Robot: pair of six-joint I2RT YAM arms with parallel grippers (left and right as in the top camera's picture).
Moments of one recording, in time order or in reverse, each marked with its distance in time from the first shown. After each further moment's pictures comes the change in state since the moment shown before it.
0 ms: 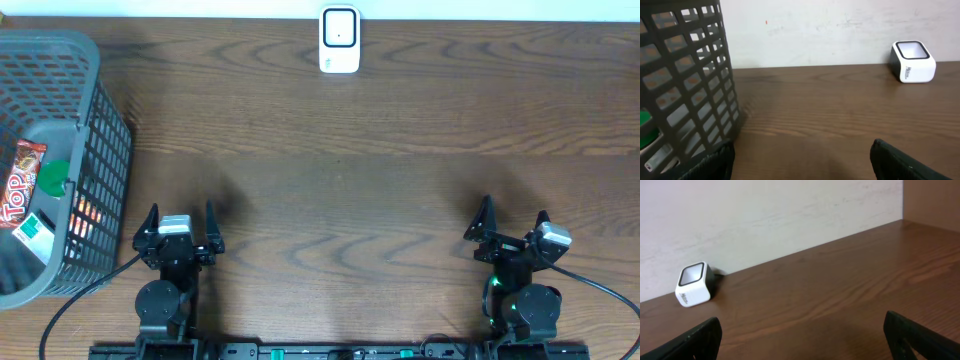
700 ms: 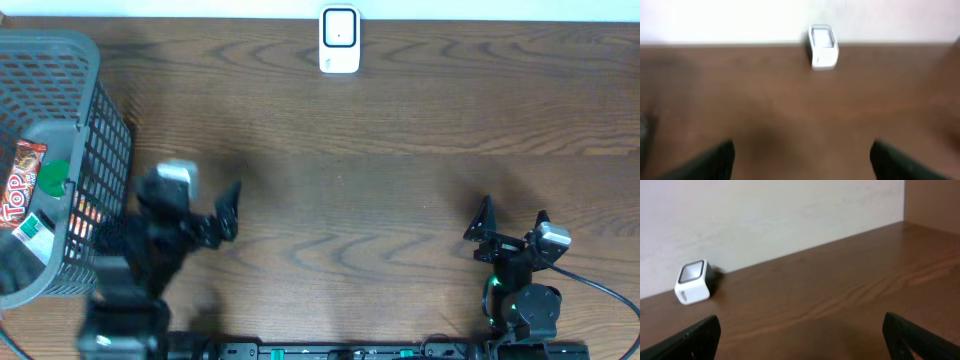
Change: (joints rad) left arm 0.000 0.628 0.775 -0.476 0.398 -0.114; right arm 0.000 0.002 0.000 -0.001 -0.002 0.000
